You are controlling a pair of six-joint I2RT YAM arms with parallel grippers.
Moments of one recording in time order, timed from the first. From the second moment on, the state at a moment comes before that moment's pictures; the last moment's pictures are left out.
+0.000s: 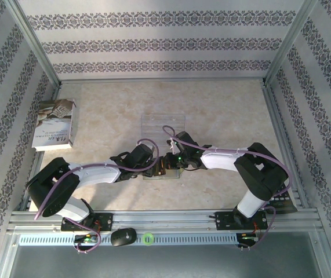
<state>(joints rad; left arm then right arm) -0.78 1.49 0.63 -0.10 -0.04 -0.56 0.71 1.66 0.76 -0.03 -0.41 0.66</state>
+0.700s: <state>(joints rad) -0.77 1.29 0.62 -0.13 0.00 -0.55 0.60 1.38 0.64 -0.04 -0.40 0.61</state>
